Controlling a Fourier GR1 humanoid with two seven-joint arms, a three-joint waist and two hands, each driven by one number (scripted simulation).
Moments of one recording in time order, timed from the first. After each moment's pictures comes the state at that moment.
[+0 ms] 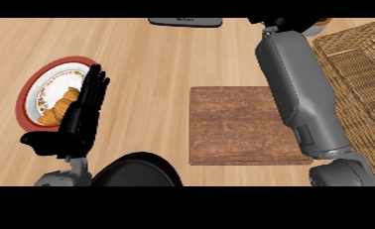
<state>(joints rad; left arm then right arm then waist) -0.06 0.07 -0.06 -1.65 0.04 0.12 0.01 -1.11 -0.08 -0.25 -0.70 1.51 -0.56 1.11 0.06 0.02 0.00</state>
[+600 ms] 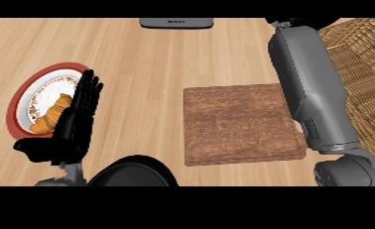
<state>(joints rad) -0.01 0.07 -0.04 -1.67 0.03 0.13 0.01 -1.13 -0.11 -0.36 -0.66 1.70 -0.49 1.22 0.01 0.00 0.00</state>
